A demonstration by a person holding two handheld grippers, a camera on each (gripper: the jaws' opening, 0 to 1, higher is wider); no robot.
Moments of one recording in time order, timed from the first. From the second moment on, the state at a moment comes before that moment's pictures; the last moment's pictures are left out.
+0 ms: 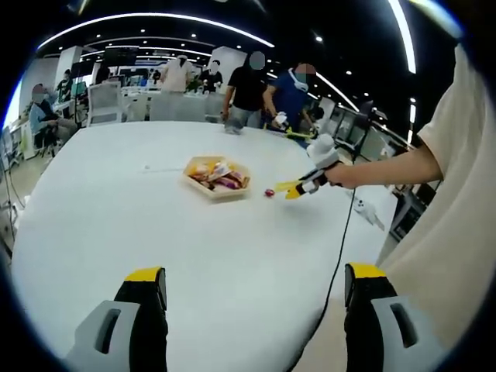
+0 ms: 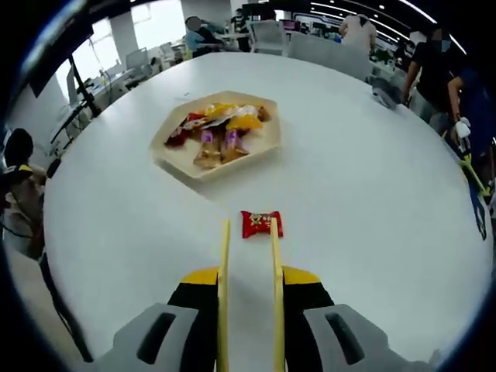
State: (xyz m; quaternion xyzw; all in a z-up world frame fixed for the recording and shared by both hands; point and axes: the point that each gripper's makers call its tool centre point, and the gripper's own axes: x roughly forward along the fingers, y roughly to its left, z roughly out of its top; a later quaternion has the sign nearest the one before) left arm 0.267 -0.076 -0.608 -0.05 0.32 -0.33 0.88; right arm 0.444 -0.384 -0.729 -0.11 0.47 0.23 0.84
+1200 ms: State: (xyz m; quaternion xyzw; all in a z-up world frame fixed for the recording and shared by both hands) left arm 0.276 -0.082 -0.613 -0.06 0.34 -0.33 0.88; right arm 0.459 -0.386 -0.751 -0.13 0.50 0.25 0.82
